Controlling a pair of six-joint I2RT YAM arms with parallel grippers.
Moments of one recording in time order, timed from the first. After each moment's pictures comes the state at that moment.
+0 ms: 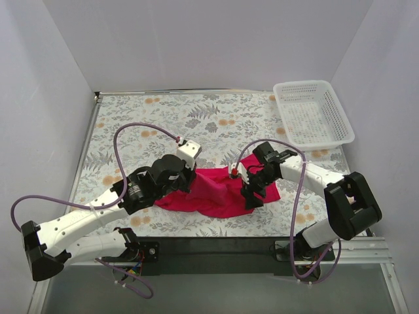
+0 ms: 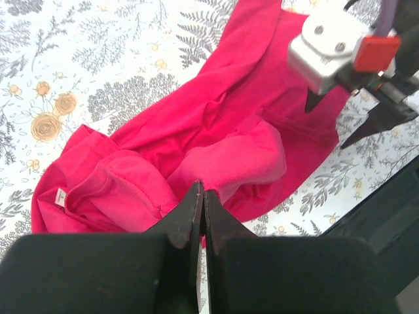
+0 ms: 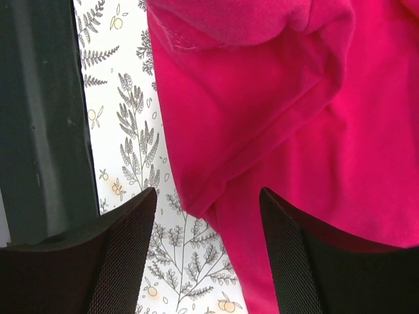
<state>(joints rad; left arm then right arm) -1.00 0.98 0.92 -0.50 -0.28 -0.25 0.53 1.47 0.84 -0.76 -0.74 -0.85</state>
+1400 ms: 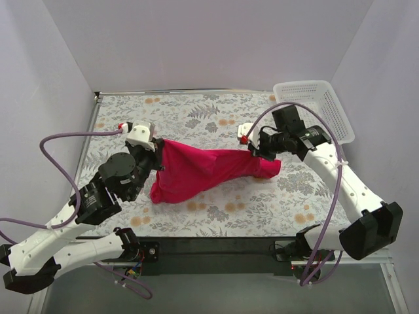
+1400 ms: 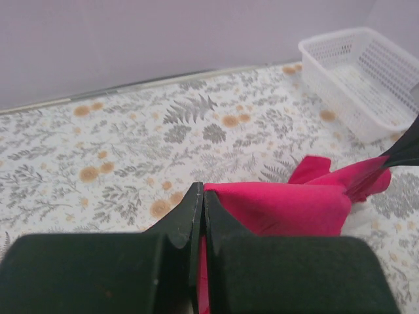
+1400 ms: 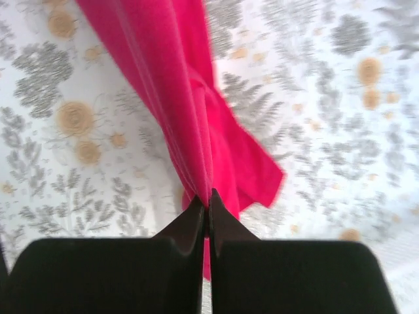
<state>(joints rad) -0.99 0.78 1.08 -0.45 -0.65 -0.14 0.46 1.29 1.22 -0.88 -0.54 -0.91</state>
